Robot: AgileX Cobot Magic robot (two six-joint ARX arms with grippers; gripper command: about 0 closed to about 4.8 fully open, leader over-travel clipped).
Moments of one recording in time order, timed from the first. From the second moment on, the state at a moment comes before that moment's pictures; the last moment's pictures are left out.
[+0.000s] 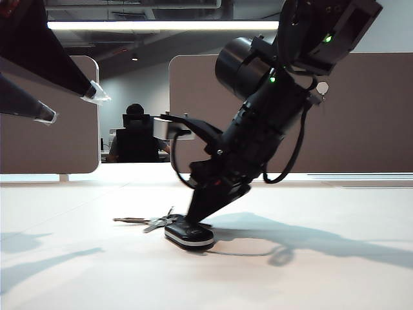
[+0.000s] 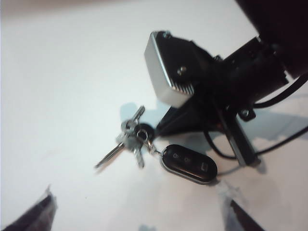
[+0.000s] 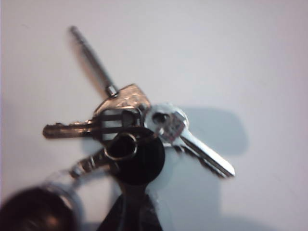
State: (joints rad) left arm -0.50 0.68 0.40 -0.15 0.22 -0.03; right arm 0.67 1.82 1.05 -0.13 -0.23 -0.40
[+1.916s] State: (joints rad) left arm -0.50 0.80 0.40 0.08 0.27 0.03; right arm 0.90 1.40 1.05 -0.10 -0.25 -0.26
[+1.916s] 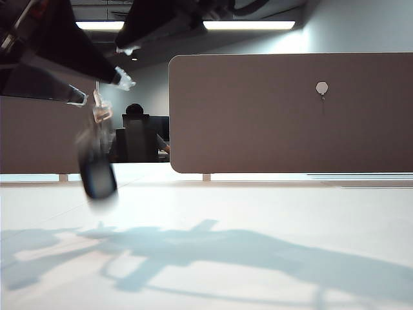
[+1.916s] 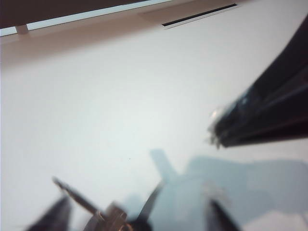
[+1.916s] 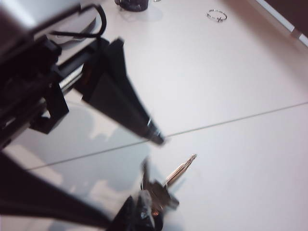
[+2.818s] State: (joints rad) left arm -0.50 0.80 0.41 -0.24 0.12 0.05; right arm 0.87 1.68 1.05 -0.15 -0.26 -0.30
